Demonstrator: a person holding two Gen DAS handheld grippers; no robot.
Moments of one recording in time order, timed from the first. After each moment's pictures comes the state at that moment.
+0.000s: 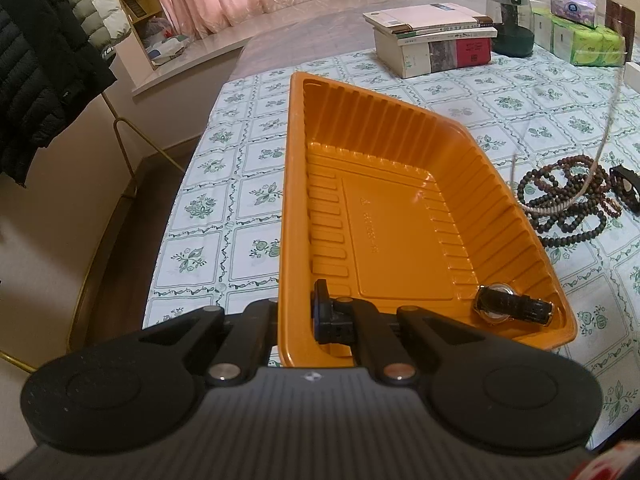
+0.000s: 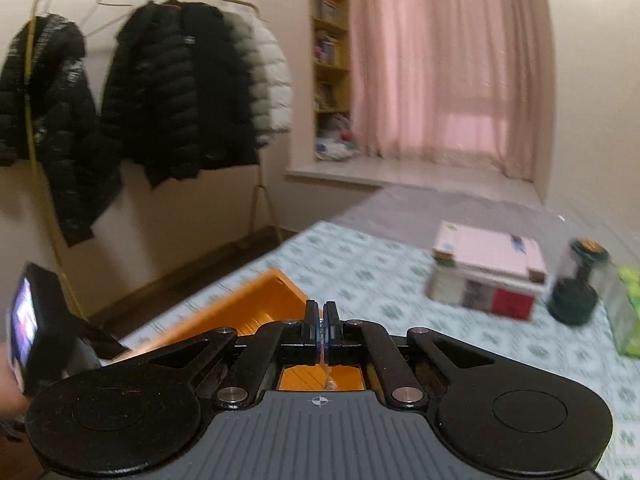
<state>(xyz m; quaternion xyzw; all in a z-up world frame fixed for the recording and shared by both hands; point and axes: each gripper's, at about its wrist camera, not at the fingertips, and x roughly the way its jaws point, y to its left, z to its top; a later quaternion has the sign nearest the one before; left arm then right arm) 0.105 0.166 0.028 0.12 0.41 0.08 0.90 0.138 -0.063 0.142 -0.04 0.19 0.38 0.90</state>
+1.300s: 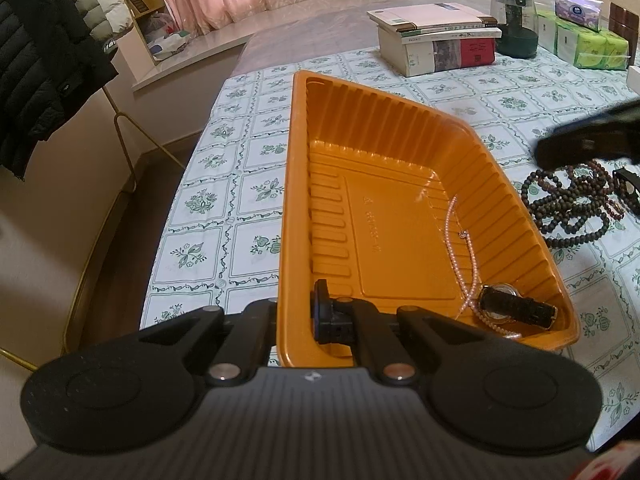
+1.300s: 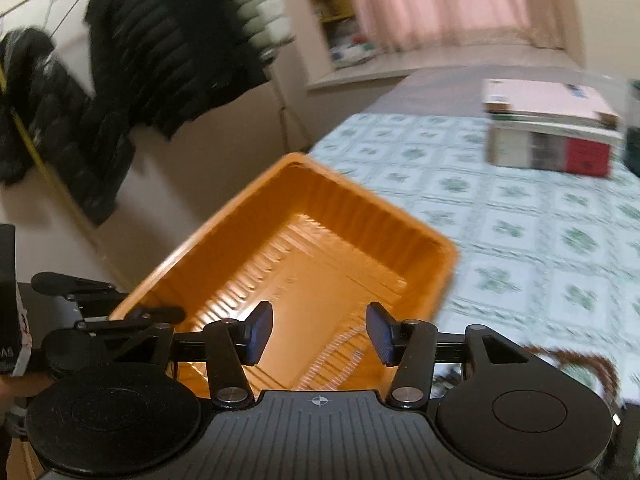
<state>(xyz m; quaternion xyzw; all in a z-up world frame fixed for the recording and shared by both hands) 0.105 0.172 0.027 0.11 0.41 0.08 0.90 0.186 -0.047 0.038 0.05 0.36 0.41 0.84</state>
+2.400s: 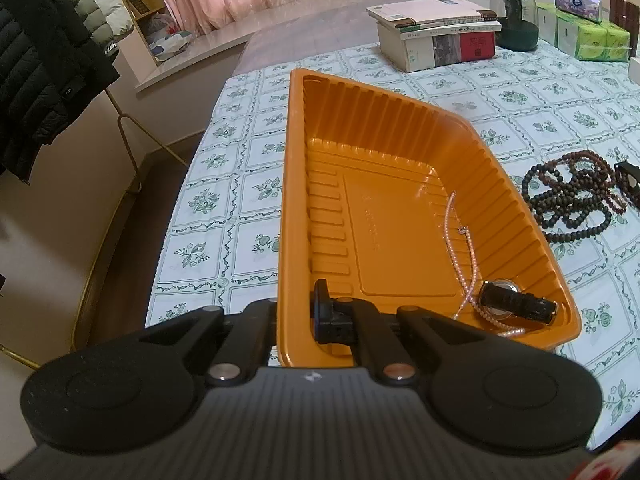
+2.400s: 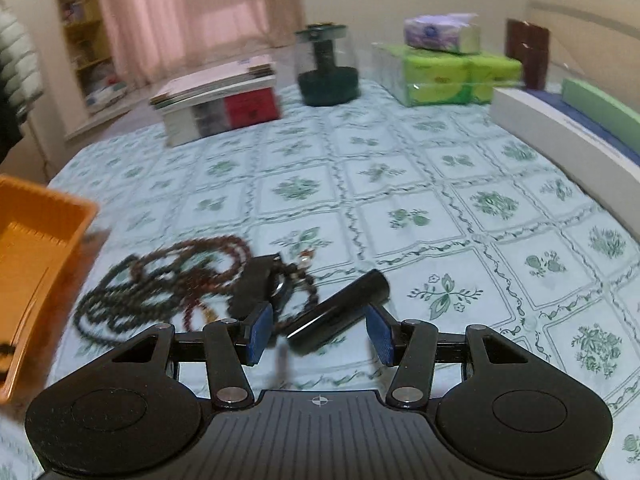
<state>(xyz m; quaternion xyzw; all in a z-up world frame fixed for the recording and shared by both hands) 0.104 0.166 0.027 0.12 0.42 0.09 0.90 0.159 -0.251 -0.042 0.09 0.37 0.06 0.92</state>
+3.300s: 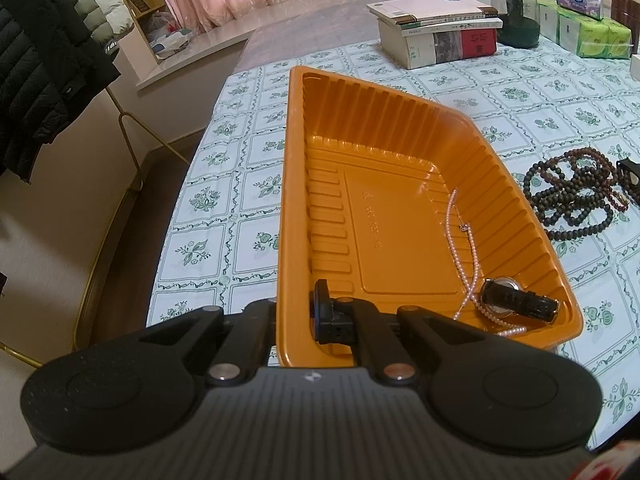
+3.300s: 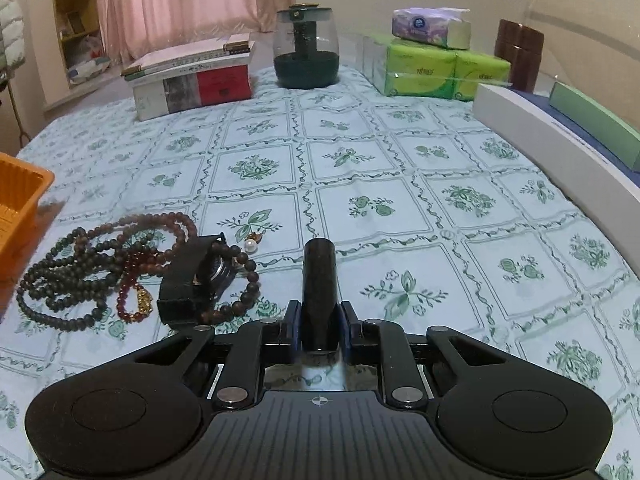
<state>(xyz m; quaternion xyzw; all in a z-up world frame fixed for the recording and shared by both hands) 0.105 0.165 0.027 0.12 0.42 0.09 0.89 0.167 -0.265 -0.062 0.03 0.38 0.04 0.92</state>
